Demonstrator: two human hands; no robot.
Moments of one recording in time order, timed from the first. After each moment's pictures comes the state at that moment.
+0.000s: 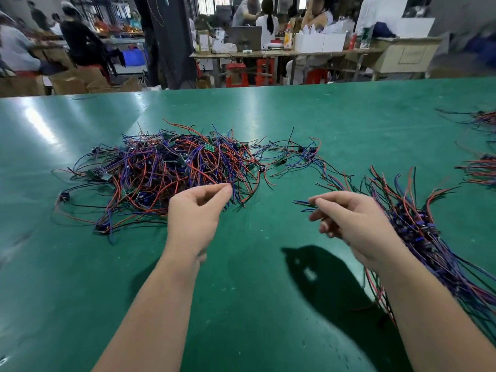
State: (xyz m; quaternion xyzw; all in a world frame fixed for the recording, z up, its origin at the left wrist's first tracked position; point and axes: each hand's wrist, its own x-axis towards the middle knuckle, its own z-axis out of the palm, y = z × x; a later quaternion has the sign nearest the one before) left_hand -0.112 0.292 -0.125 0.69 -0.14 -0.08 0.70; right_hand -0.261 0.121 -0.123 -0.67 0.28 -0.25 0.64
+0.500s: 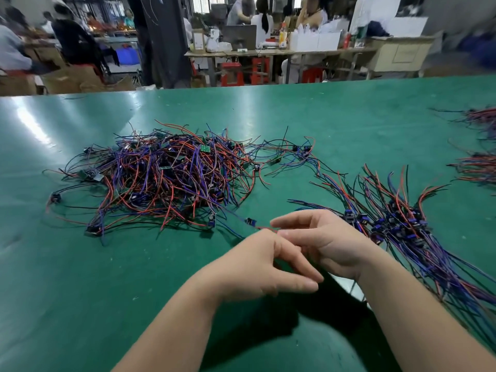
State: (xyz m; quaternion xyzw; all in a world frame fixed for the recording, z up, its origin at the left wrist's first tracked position) left_hand -0.171 0.277 -0.129 0.66 -0.53 -0.35 0.41; right_hand -0.256 0.141 -0.129 -0.59 0.18 -0.05 0.79
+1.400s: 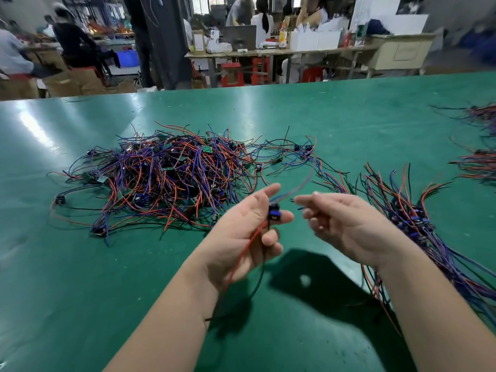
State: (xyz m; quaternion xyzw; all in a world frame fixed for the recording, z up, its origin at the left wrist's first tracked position) left_hand -0.157 0.271 -0.122 0.39 -0.21 -0.50 0.74; right_hand -0.266 0.121 -0.117 -0.55 0.17 -0.13 0.81
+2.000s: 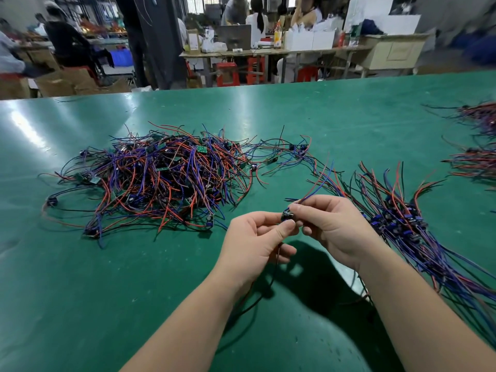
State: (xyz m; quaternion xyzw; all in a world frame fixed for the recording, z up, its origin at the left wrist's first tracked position) left_hand -0.178 0.257 -0.141 0.58 -0.24 -0.35 0.69; right_hand -0.253 0.131 -0.128 -0.58 0.22 -0.21 0.75
